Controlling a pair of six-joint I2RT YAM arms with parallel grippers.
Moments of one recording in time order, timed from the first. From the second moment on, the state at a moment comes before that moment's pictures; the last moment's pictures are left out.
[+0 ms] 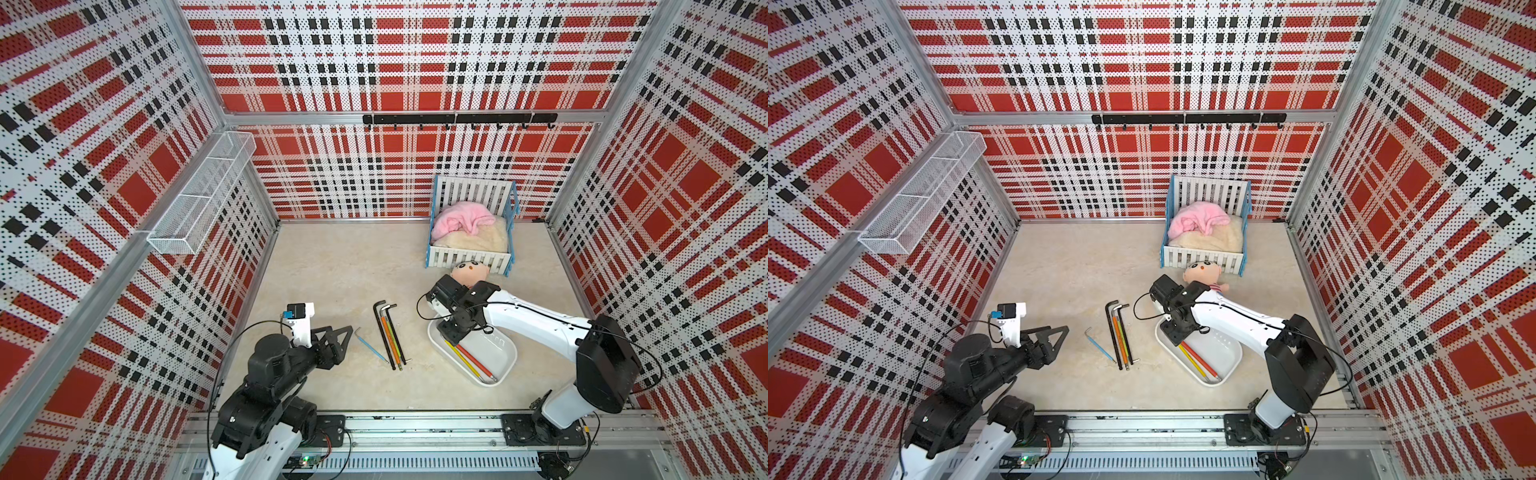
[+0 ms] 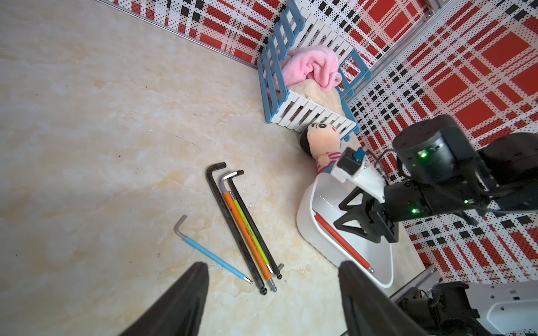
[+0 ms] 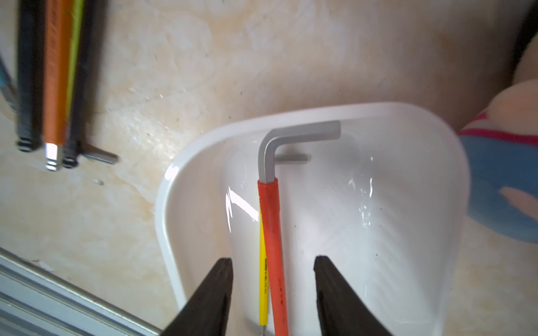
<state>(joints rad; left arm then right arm) -0.31 0.27 0.62 -0.74 0.26 -0.52 0.79 1.58 1.19 -0.94 0.07 0.09</state>
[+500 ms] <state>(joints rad) -0.30 0.26 0.62 -0.74 0.26 -0.51 0.90 1.89 1.67 -0.95 0.09 0.32</state>
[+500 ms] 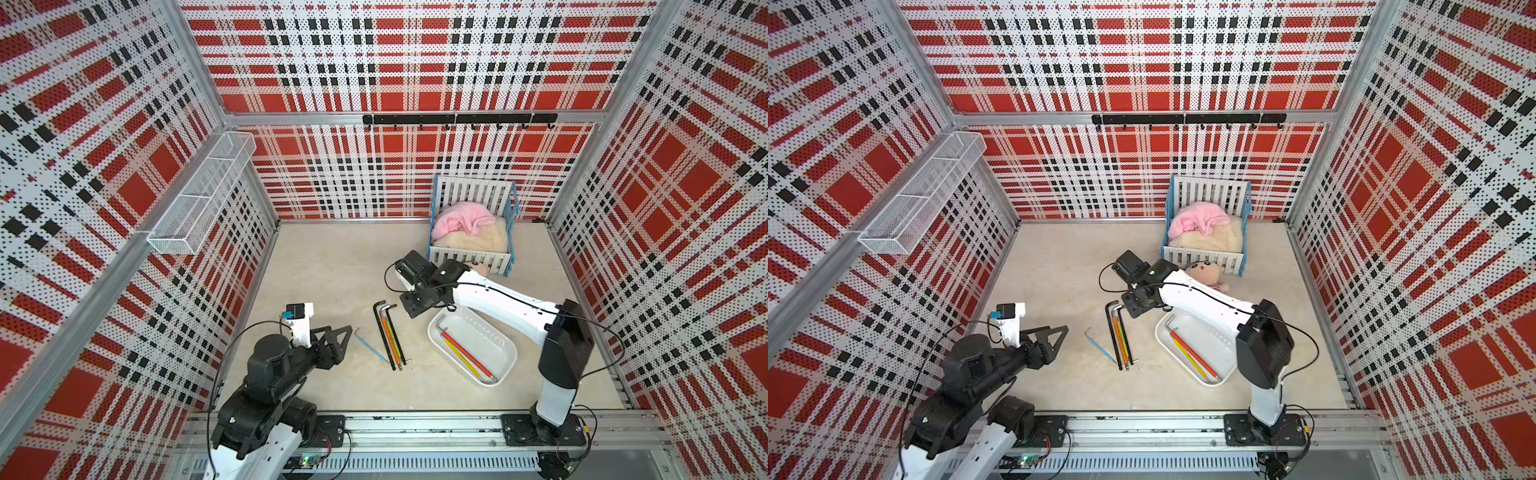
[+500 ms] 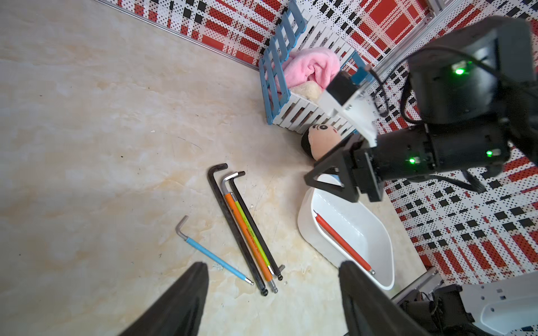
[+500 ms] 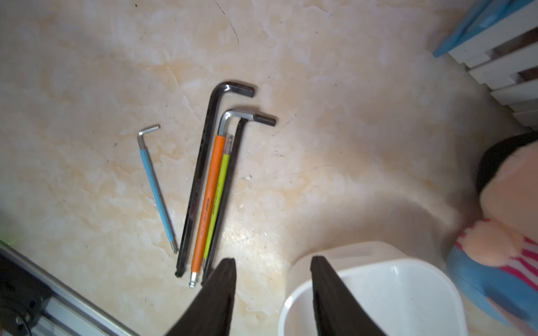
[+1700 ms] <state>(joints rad) -0.30 0.26 0.62 -0.74 0.26 -0.51 0.94 2.37 2.02 -1.06 0.05 0.45</state>
